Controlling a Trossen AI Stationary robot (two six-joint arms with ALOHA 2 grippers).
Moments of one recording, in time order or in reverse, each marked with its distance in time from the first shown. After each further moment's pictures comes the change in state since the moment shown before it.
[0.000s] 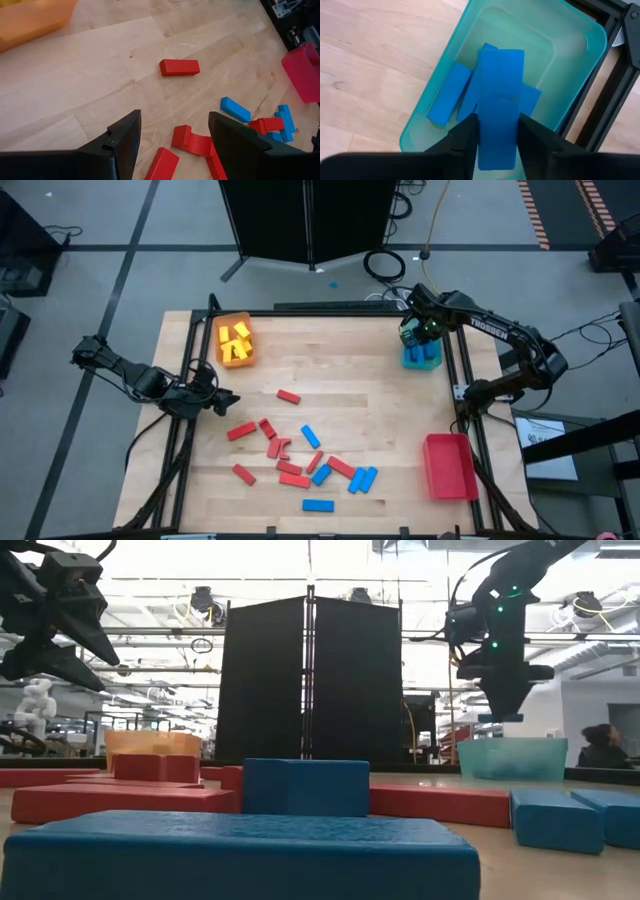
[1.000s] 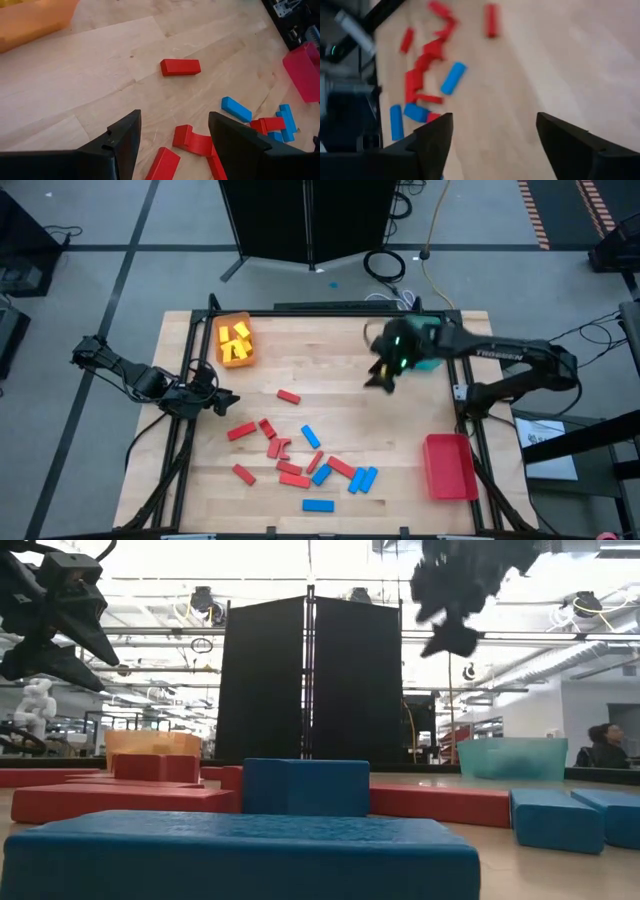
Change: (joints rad) left arm 0.000 0.000 0.000 -0.004 0.000 0.000; right arm 0.574 -0.124 0.001 0.422 -0.525 0.029
